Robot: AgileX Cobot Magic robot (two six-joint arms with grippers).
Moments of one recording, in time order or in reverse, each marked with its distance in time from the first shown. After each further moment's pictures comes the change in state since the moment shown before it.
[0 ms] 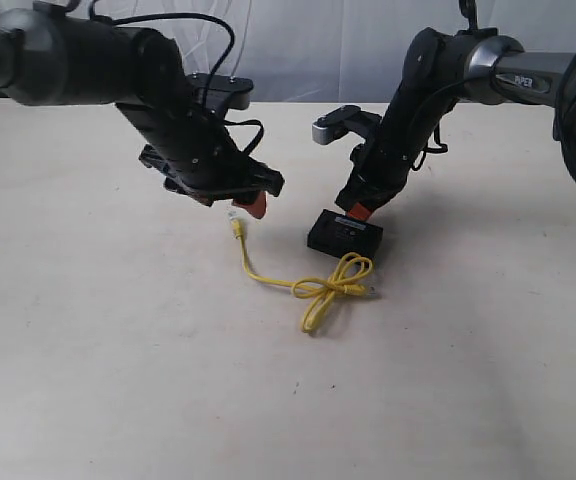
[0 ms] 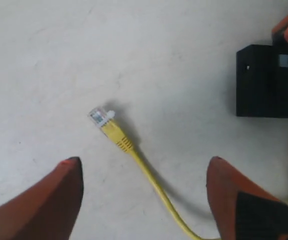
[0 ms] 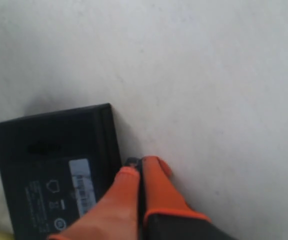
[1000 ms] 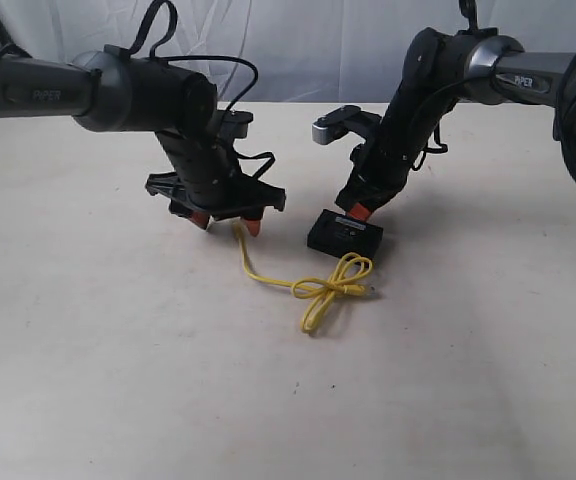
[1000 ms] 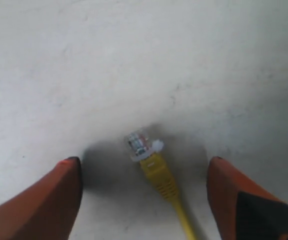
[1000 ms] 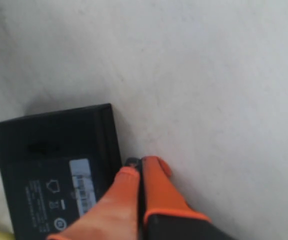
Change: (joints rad) left arm -0.008 0.186 -0.121 0.152 0.033 -0.280; right arm 0.000 0.000 0.000 0.000 0.002 0.000
